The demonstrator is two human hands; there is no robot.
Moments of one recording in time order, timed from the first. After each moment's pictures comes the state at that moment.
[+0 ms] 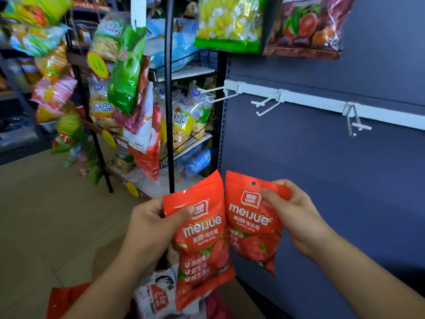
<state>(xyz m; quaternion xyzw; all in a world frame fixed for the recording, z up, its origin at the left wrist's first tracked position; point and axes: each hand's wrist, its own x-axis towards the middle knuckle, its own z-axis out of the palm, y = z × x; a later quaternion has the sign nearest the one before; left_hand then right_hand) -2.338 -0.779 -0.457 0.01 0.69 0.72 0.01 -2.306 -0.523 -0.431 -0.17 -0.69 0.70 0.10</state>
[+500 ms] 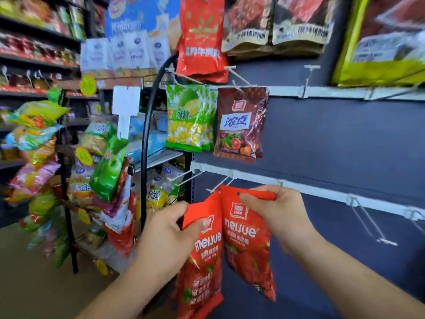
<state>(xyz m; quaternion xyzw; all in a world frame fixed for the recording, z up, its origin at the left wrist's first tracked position) -2.301 -0.714 -0.270 0.21 0.77 0.59 -0.11 -2.261 -0.503 -0.241 -0.08 -0.73 0.62 0.28</state>
